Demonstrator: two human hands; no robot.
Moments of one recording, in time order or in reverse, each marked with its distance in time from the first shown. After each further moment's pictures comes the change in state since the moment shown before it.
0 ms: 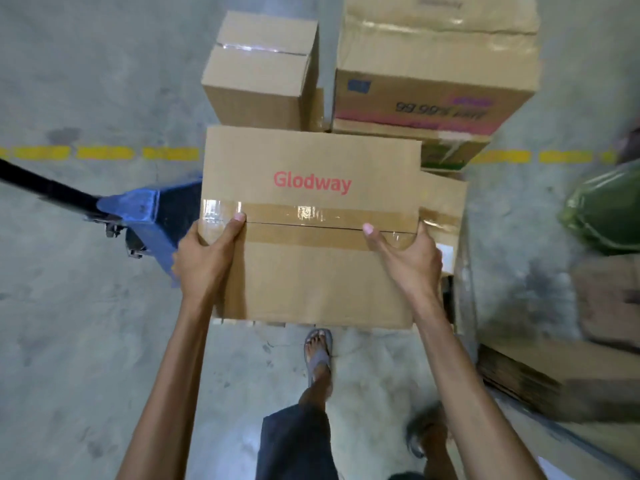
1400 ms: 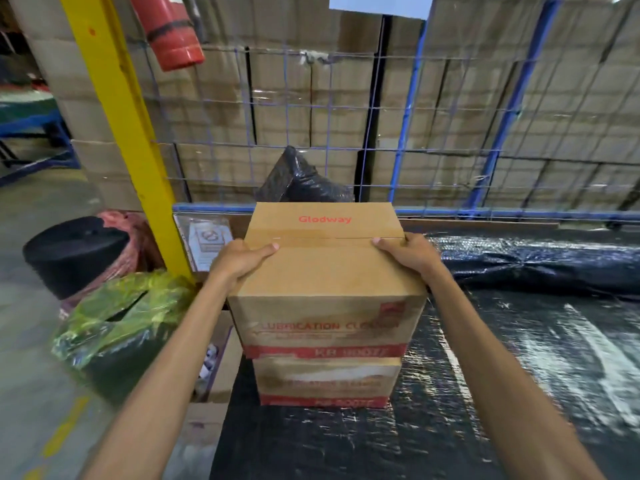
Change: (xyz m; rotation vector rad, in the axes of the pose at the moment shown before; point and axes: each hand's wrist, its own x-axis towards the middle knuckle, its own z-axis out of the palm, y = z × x) left_hand -1.049 0.440 0.602 0.391 -1.489 1.232; right_hand -0.340 0.507 -1.009 0.242 1.153 0.693
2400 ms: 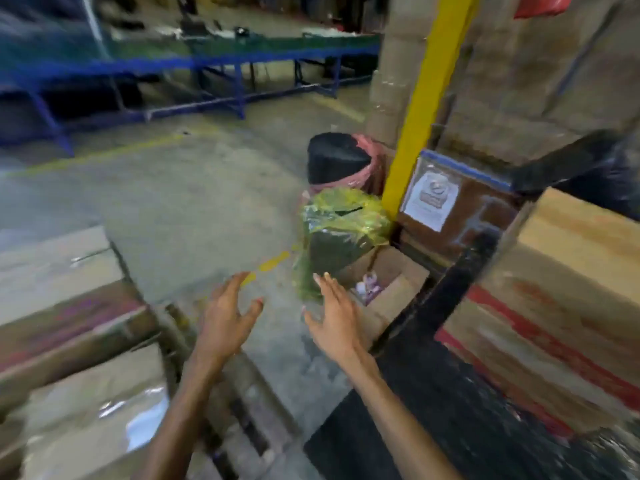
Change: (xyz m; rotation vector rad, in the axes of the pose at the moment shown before) left_hand -0.428 -0.335 -0.187 0.202 0.671 -0.139; right_hand -0.415 -0.081 0.384 -0.104 -0.507 -0.986
